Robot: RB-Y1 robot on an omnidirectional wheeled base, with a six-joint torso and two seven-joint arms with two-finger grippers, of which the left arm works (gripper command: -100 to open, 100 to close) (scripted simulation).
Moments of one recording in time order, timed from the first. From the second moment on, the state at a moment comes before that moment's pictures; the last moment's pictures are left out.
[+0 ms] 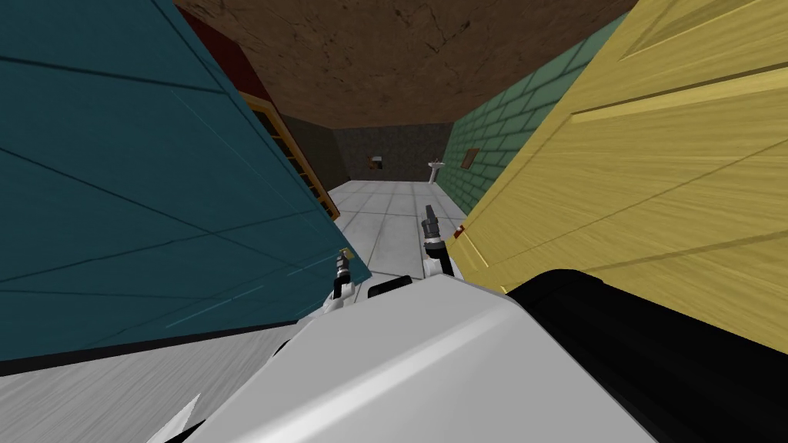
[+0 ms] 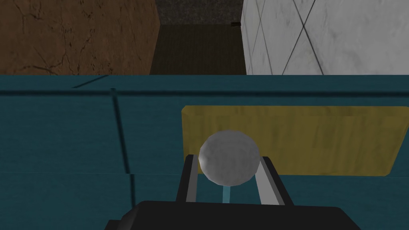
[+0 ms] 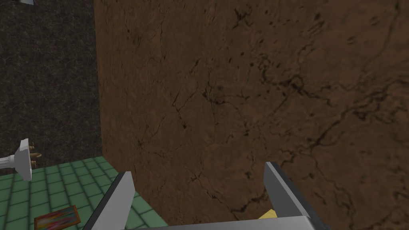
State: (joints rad) arm -0.17 0.10 0.14 -0.56 0.11 -0.83 0.00
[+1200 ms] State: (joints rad) arm -0.16 0.11 0.24 -0.56 0.17 -0.82 -0.04
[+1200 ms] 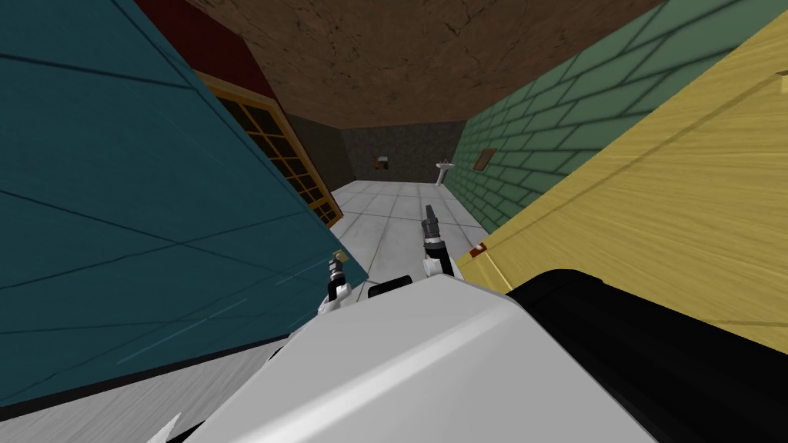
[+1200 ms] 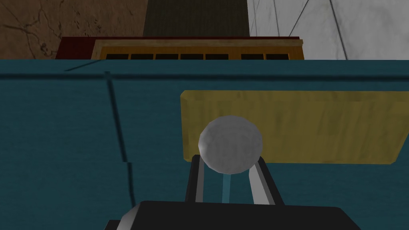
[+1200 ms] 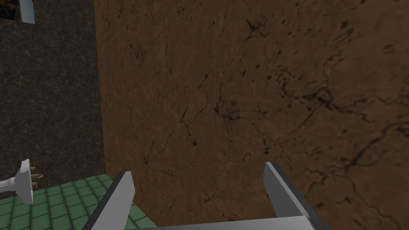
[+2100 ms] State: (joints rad) arm -0.15 0.14 0.32 -0.57 0.21 -0.81 -0.07
